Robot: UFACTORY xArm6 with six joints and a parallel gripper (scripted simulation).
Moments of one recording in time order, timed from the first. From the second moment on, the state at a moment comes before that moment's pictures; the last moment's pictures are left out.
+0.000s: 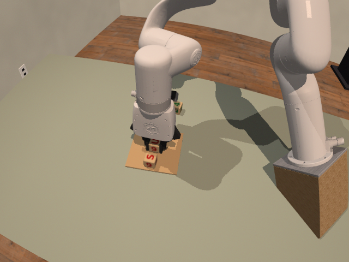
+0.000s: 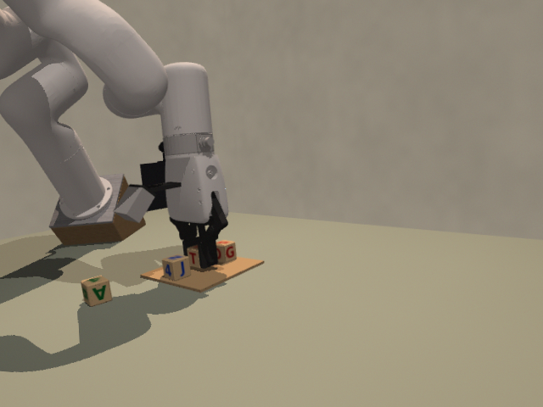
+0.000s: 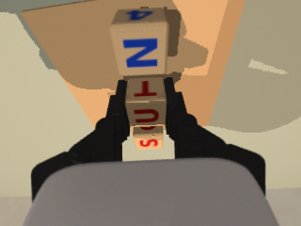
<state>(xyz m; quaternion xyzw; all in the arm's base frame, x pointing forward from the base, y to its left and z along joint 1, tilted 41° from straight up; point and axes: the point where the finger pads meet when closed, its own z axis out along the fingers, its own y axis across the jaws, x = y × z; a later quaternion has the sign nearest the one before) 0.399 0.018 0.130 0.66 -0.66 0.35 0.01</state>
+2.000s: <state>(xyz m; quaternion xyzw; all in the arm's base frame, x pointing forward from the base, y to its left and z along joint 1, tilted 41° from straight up) 0.402 0.016 0.127 0.66 -0.66 0.35 0.01</state>
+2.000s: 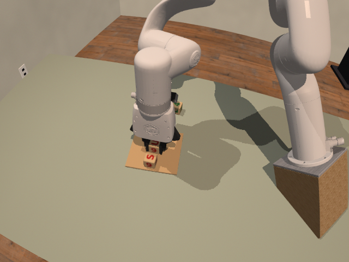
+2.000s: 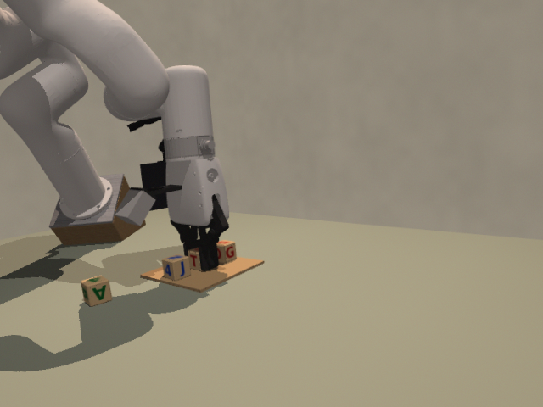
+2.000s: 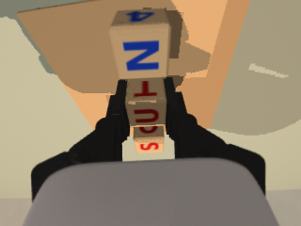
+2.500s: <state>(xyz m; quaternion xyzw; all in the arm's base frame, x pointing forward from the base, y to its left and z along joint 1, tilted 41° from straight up) 0.402 0.016 0.127 0.66 -0.66 0.35 0.01</state>
